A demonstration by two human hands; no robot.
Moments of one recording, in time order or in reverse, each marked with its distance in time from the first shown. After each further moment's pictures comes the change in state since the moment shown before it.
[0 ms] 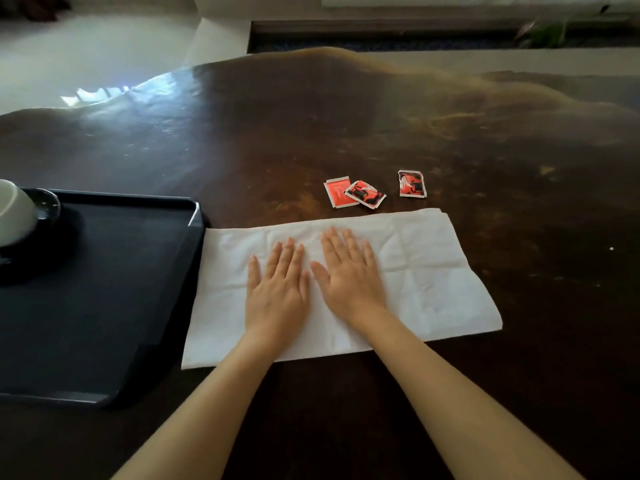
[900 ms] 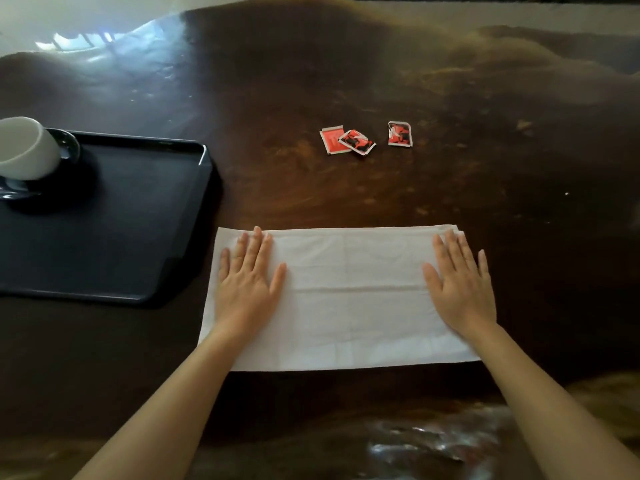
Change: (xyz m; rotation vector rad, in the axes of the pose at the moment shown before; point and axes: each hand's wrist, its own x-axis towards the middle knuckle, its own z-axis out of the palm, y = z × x) left_hand -0.108 -0.034 -0.015 -0.005 -0.045 -0.066; right_hand -0.168 0.119 -0.046 -0.222 -0.068 0.294
